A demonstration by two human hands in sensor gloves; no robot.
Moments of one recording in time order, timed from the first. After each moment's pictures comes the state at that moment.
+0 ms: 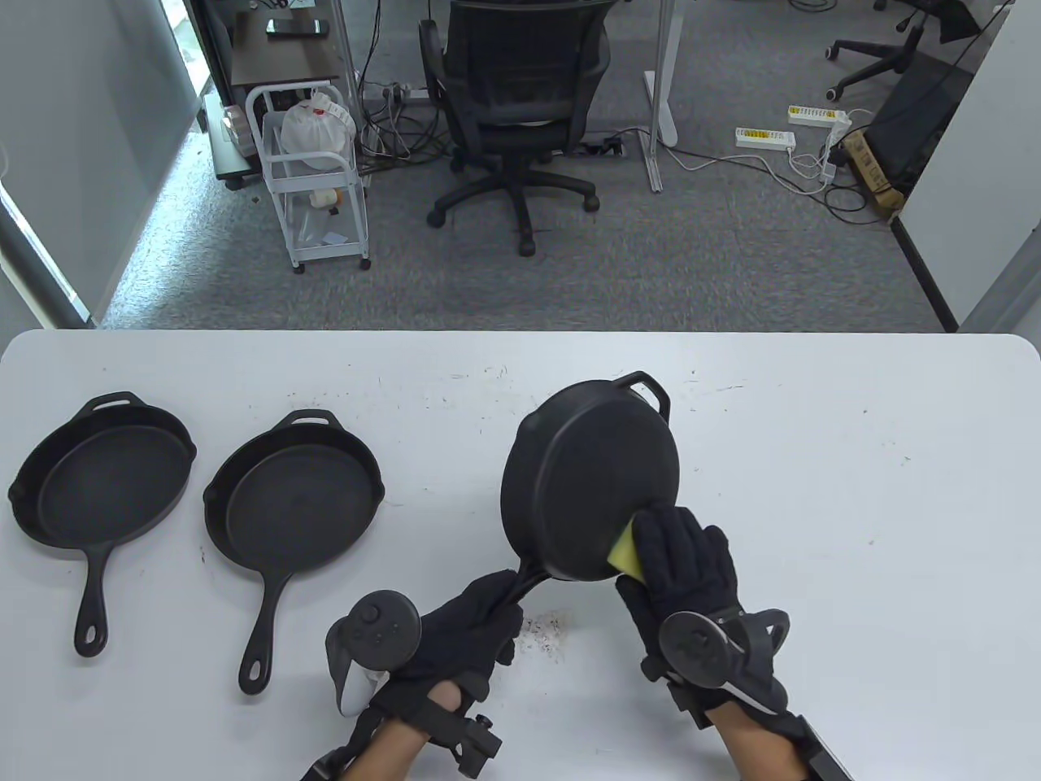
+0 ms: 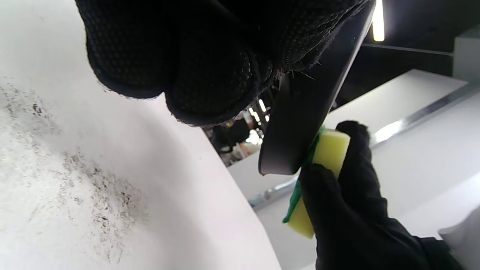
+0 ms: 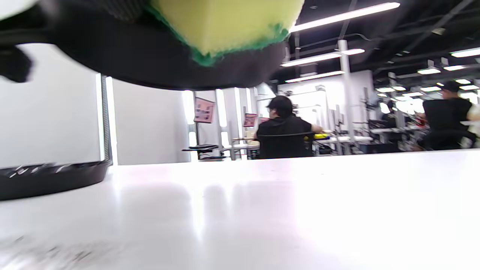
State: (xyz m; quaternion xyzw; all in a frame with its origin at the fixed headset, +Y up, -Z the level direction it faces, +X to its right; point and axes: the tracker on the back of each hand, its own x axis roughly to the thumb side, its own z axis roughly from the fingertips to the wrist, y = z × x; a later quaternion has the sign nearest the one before) left_hand -0.138 -0.738 -0.261 -0.04 -0.14 0.51 0.85; right_hand 0.145 -0.710 -0.253 0.17 -0.16 0.97 0.08
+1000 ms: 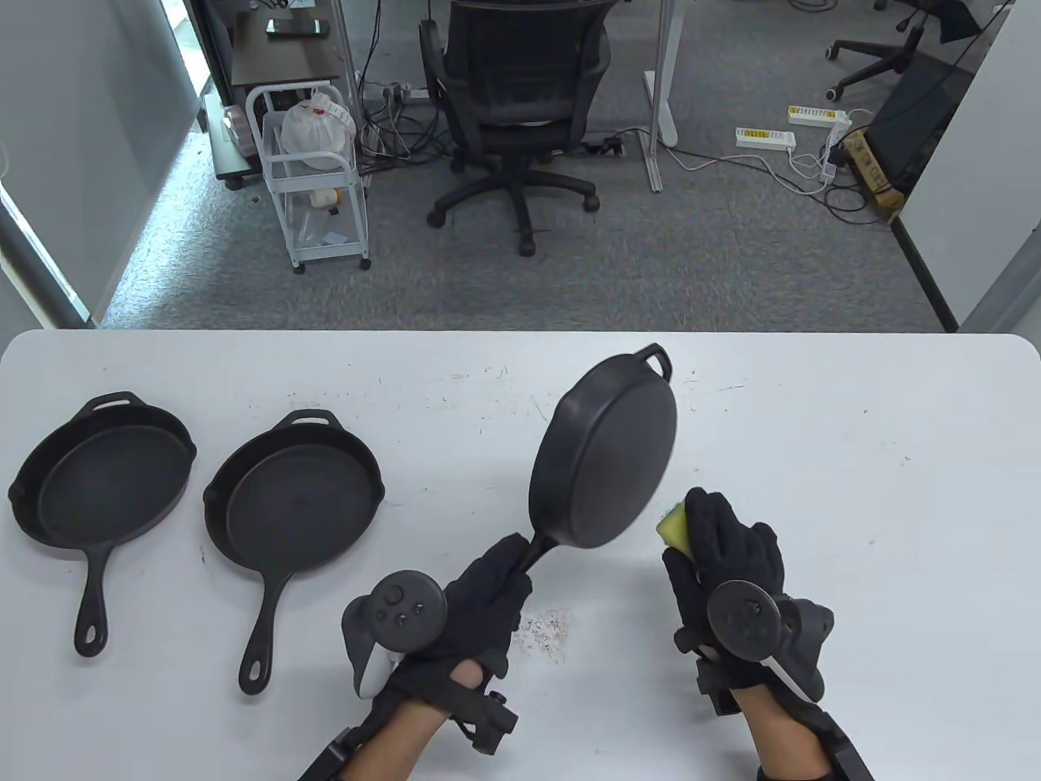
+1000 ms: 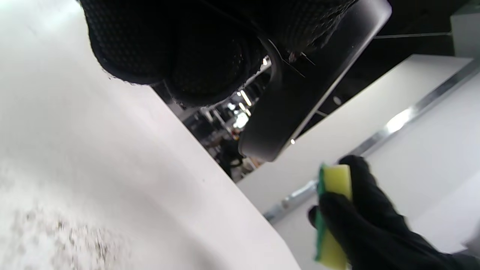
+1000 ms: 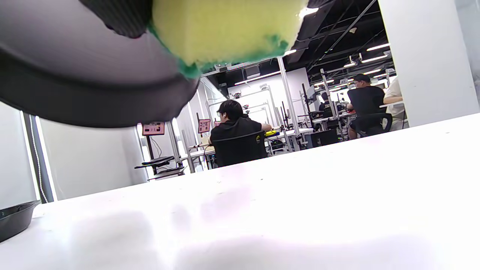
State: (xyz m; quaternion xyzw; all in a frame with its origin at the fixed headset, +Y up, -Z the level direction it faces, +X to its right) left_hand -0.118 -0.702 -0.275 0.01 -0.11 0.44 0.89; right_hand 0.205 -0.697 -0.273 0.04 -0.16 0.97 0.16
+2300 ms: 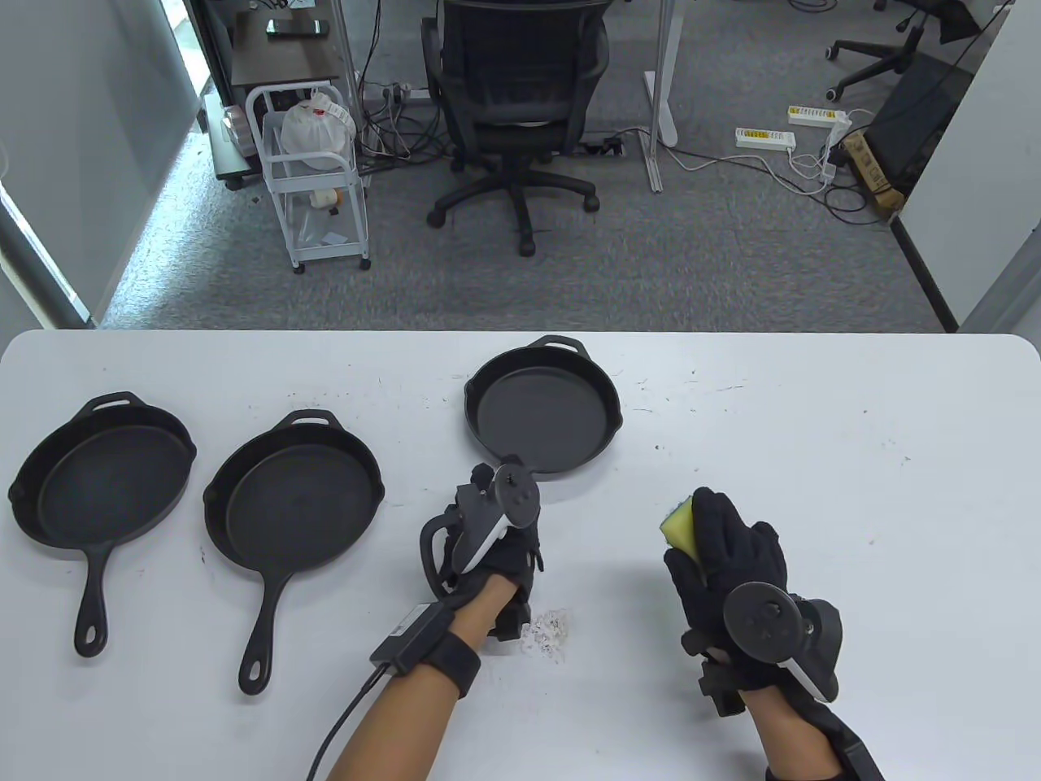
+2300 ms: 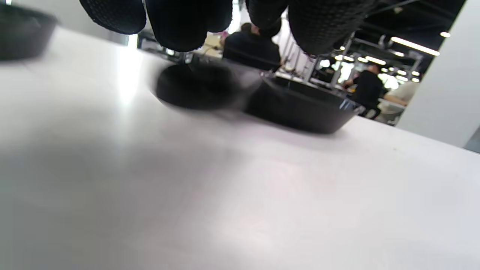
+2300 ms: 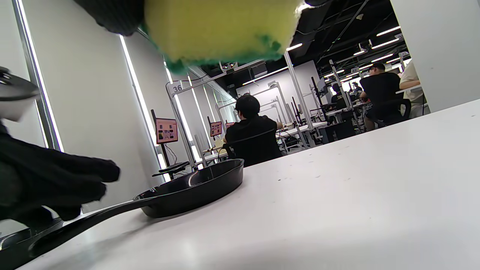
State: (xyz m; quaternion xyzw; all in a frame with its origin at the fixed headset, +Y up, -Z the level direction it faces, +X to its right) left_hand -0.085 -0.717 -0.374 -0.05 0.02 0.11 0.99; right_hand 0.212 -0.698 -0.272 0.06 -0.16 0.96 0.20
